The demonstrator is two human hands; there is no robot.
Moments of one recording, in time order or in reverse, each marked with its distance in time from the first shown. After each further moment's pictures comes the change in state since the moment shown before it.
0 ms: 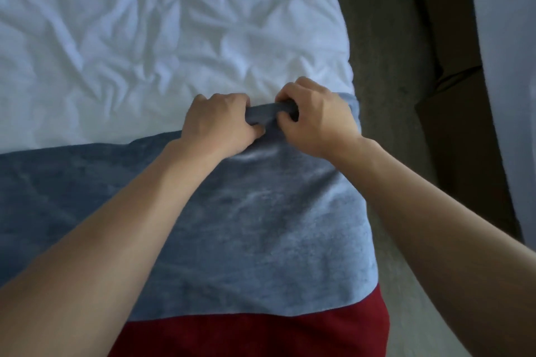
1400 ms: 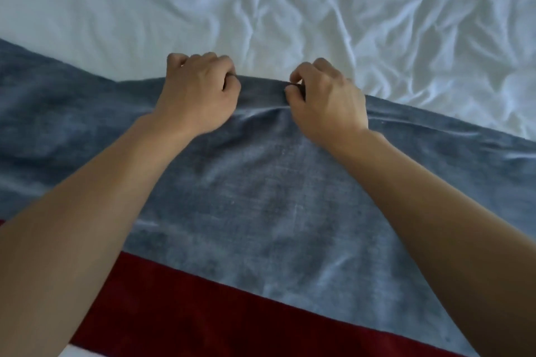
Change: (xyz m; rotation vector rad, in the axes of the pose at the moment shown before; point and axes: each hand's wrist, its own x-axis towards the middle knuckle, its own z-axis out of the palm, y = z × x) left_hand -0.127 -0.388 -0.078 -0.042 0.368 -0.160; right_hand 0.100 -0.331 0.187 -0.159 -0.001 -0.189
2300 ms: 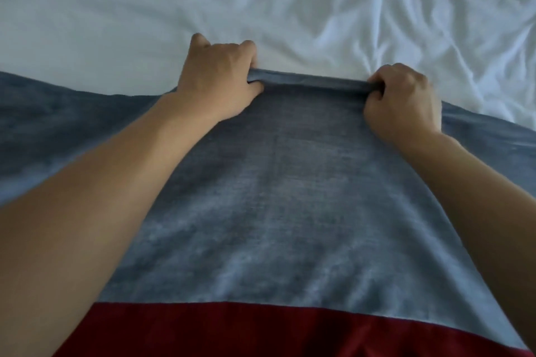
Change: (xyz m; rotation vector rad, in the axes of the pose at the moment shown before) left_hand 0.074 -0.195 -0.045 -0.001 -0.075 0.172; right_hand 0.092 -0.087 0.048 -0.135 0.044 0.357
